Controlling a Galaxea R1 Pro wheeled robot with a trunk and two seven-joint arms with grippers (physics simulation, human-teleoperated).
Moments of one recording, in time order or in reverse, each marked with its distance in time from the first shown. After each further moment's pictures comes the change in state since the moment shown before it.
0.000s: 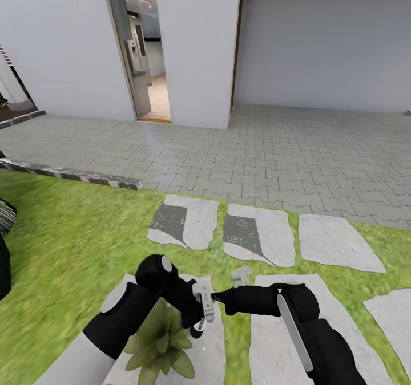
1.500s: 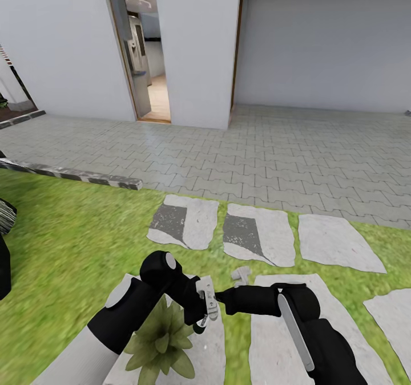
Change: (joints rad) left arm -0.030 -0.008 -0.033 0.005 0.001 -0.002 0.001; right arm 0.000 -0.004 -0.002 -0.001 -0.042 0.012 0.002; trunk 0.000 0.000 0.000
